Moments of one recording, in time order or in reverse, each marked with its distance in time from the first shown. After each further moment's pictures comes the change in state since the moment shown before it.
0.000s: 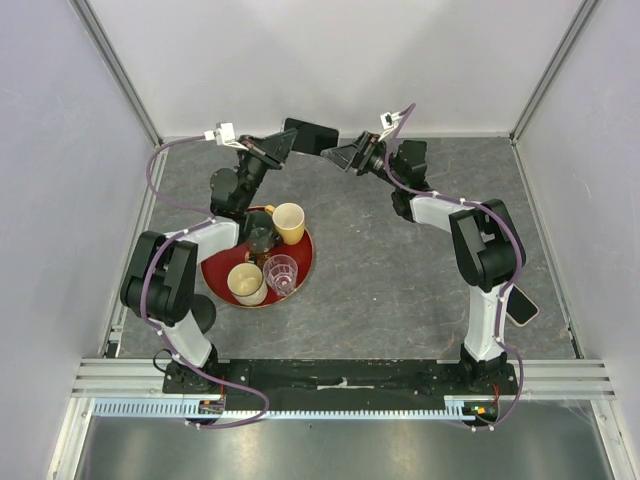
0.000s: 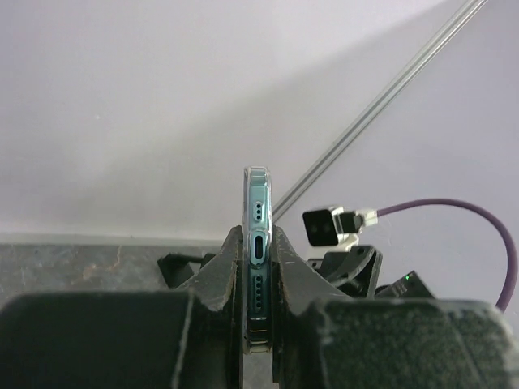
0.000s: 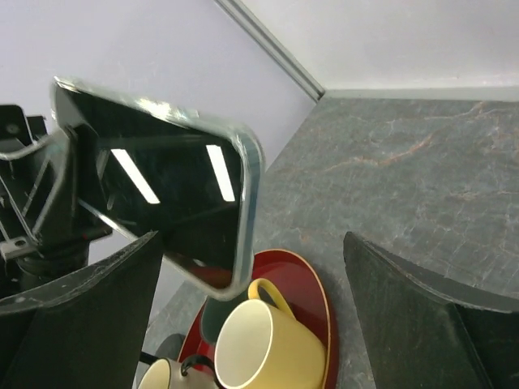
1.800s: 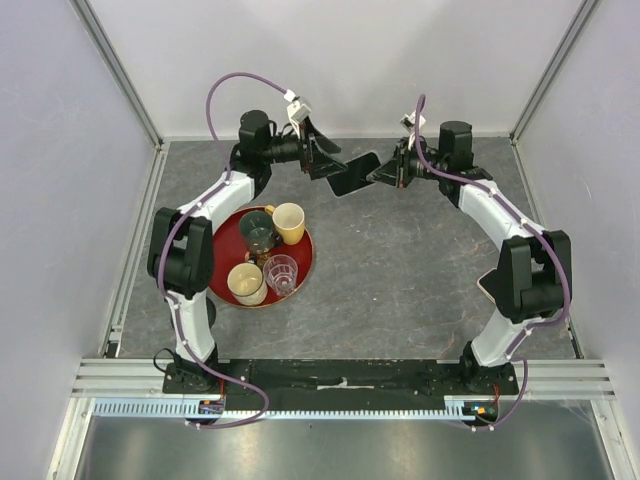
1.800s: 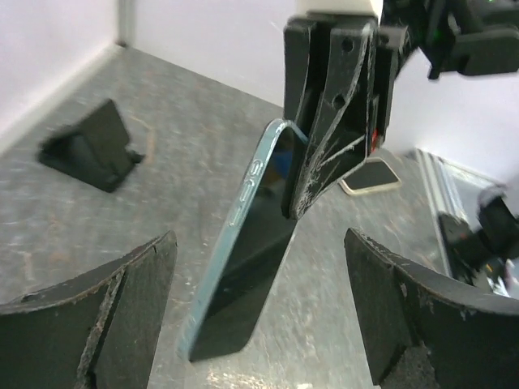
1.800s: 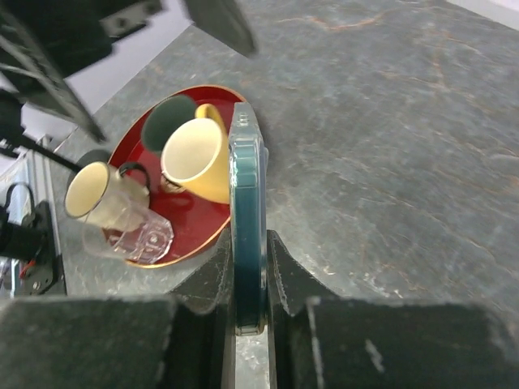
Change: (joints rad) left arm -0.026 0.216 0.572 -0.730 0.832 0.547; right arm -0.206 -0.300 0.029 -0.893 -0.356 -0.743
